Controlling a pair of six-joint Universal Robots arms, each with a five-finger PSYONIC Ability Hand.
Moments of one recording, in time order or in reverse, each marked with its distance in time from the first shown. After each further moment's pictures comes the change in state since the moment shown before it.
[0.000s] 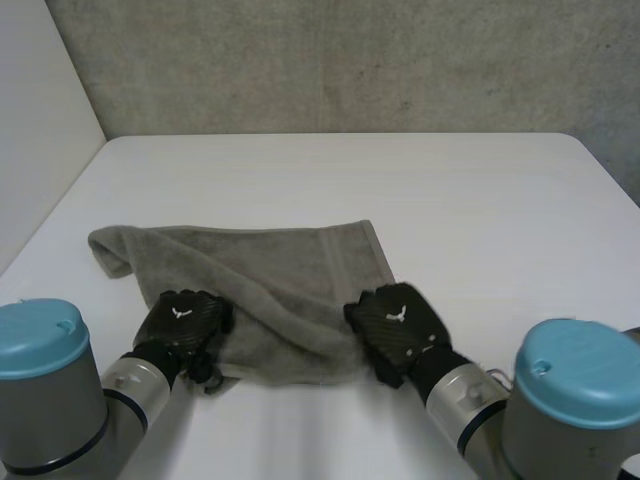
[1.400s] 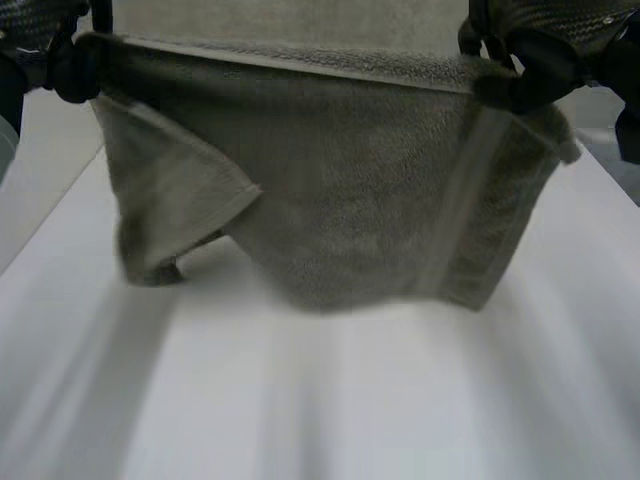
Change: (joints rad) left arm 0.044 0.441 0.515 -0.191 -0.028 0.198; right arm -0.363 -0.197 -0.942 0.922 -0.289 -0.116; left_hand 0.588 0.700 0.729 0.701 0.645; right_hand 0.000 0.028 0.005 0.000 0.000
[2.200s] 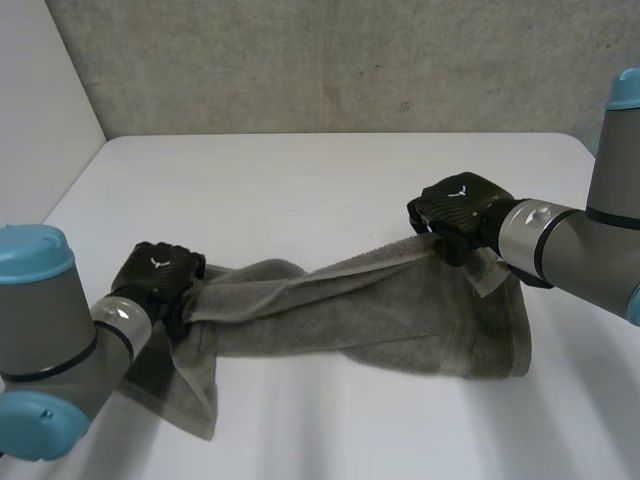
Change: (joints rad) left arm 0.031 -0.494 -0.284 0.039 0.002 -0.005; right arm 0.084 0.338 0.214 -0.142 0.108 -0.187; left_hand -0.842 -0.956 -0.993 -0.946 -0.921; right_hand 0.000 0.006 0.000 0.000 0.020
